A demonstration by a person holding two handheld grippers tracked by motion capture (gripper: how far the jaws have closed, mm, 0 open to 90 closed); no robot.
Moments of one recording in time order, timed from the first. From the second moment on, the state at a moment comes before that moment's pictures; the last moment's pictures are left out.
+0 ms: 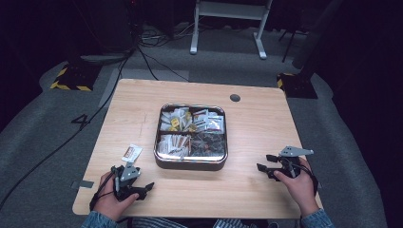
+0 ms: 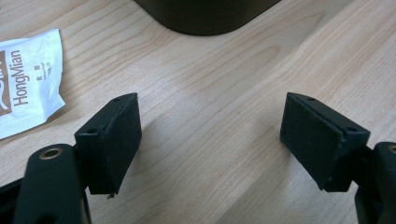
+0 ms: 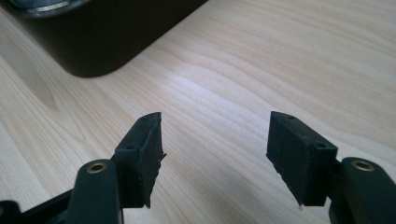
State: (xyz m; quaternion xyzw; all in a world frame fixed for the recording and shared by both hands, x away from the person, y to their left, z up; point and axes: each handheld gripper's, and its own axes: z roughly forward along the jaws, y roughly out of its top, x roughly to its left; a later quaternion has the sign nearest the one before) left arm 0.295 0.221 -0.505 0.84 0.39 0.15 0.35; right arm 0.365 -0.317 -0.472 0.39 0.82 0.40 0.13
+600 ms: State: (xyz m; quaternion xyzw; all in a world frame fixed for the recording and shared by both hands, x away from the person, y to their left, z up) left arm 0.295 0.220 -0.505 0.84 0.39 0.15 0.35; right arm 0.360 -0.313 -0.498 0.37 0.84 0.38 0.11
